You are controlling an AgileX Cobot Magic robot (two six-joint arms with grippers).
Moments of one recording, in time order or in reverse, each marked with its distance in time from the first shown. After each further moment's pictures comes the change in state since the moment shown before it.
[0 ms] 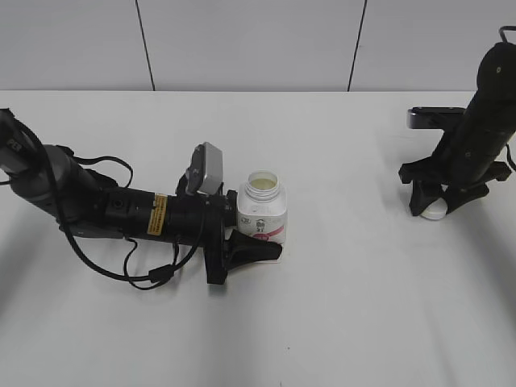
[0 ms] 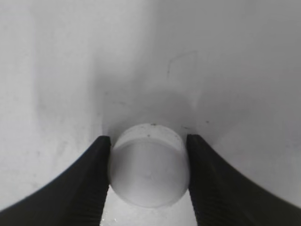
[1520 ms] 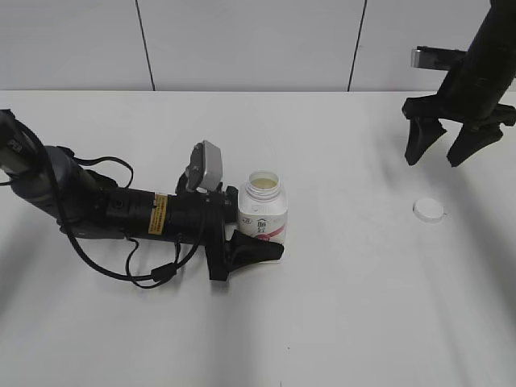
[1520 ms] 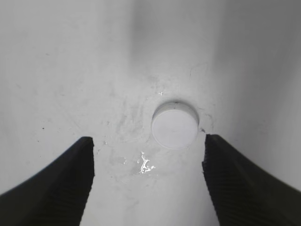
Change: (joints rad) left arm 0.000 0.001 0.000 -0.026 -0.003 -0.023; right arm -0.001 0.004 -0.342 0.049 0.405 0.024
